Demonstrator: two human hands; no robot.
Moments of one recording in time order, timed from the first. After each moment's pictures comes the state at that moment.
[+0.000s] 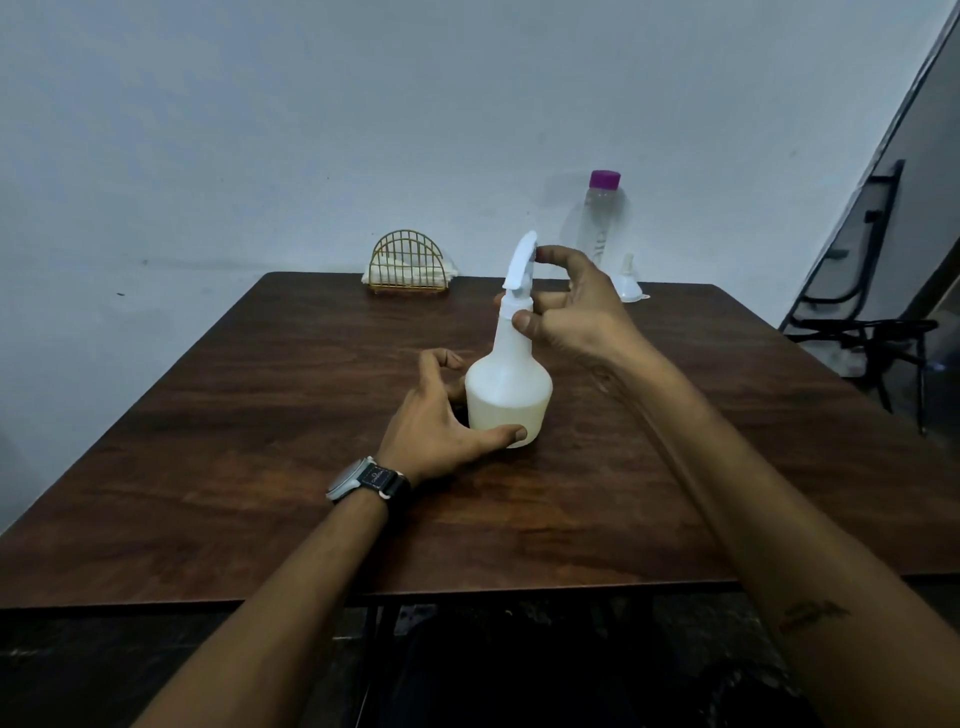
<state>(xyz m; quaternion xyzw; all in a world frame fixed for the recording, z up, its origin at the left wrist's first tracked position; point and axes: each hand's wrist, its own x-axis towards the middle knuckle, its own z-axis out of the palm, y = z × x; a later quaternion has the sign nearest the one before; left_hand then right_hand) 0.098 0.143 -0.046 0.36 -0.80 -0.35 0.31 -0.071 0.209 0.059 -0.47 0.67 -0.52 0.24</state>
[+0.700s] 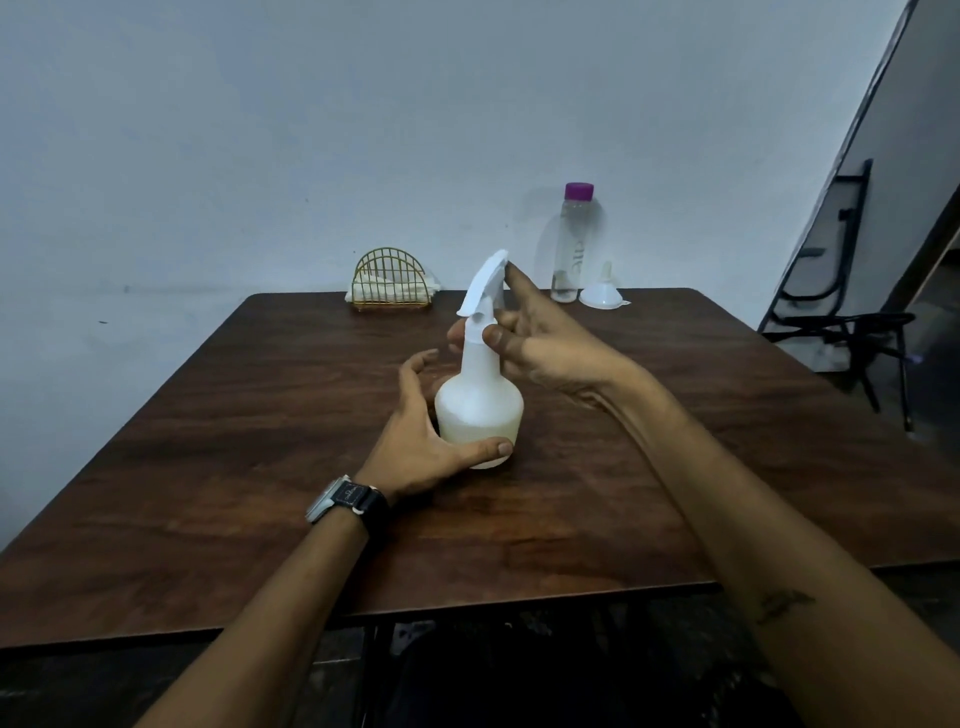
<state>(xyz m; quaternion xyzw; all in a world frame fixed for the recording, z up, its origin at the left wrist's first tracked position) 0.100 0.144 -0.044 0.32 -0.78 -0.44 0.32 -0.070 0.213 0.050 -0.56 0.57 -0.49 0.36</state>
